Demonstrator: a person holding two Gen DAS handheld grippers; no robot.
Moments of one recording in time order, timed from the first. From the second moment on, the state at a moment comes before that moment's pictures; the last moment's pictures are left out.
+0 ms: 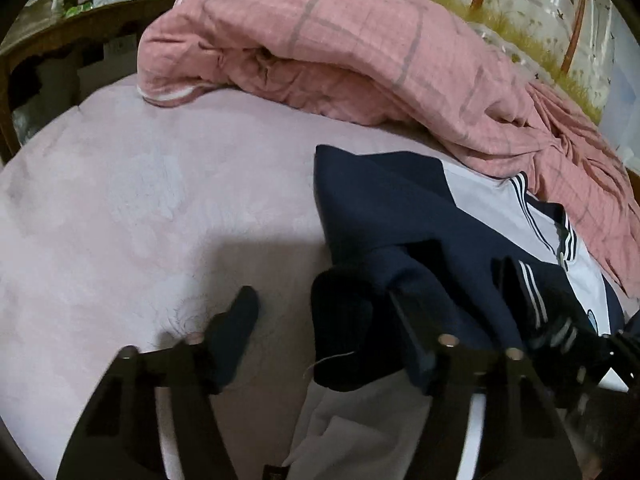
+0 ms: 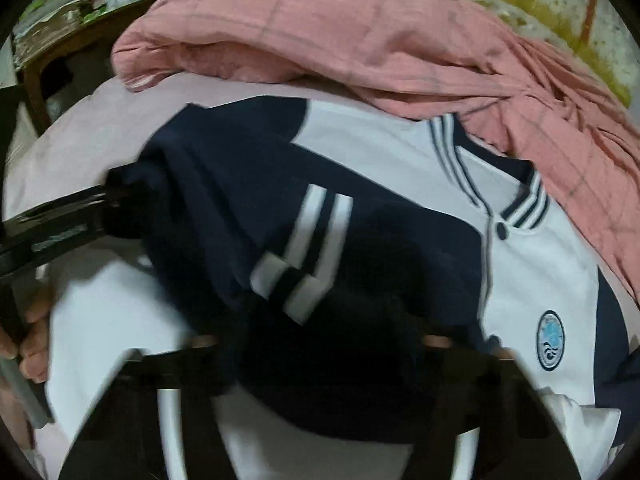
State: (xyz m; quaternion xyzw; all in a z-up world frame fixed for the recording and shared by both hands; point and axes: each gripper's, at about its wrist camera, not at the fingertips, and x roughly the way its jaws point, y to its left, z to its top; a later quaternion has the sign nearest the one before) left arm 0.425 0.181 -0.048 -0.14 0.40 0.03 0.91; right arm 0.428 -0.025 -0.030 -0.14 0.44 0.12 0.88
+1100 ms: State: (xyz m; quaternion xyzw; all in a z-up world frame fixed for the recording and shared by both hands) left arm 0.513 0.144 -0.026 -0.12 0.45 -0.04 0.89; right arm 0.451 -0.351 -0.025 0.11 0.40 -0.06 0.91
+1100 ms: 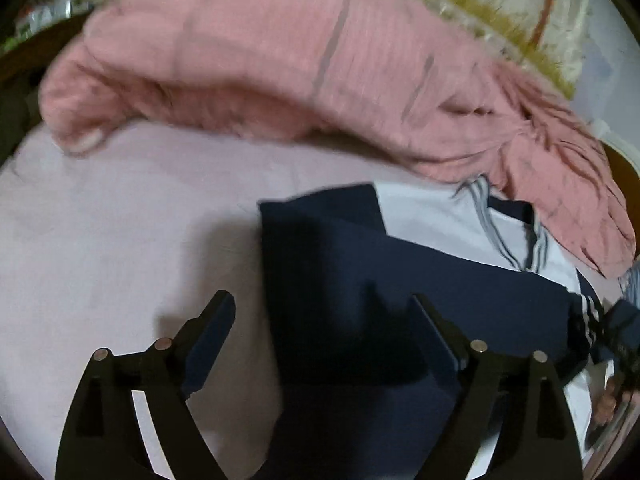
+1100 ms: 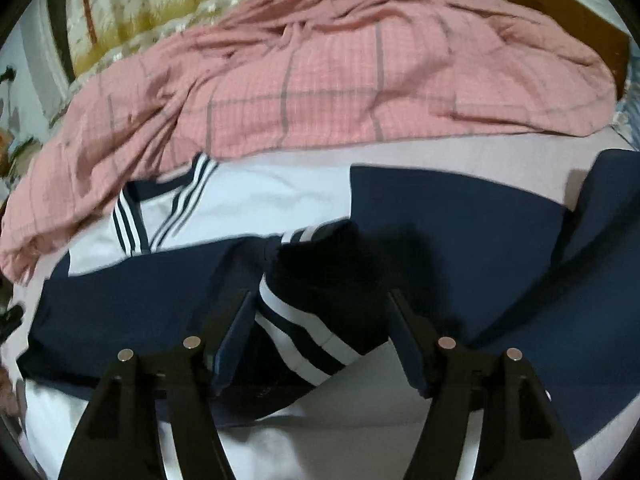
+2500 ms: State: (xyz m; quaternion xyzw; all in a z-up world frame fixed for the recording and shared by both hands) left arm 0.395 0.158 -0.045 -0.13 0.42 0.00 0.90; right arm 0.448 -0.270 0.010 0.02 0.39 -0.04 0.92
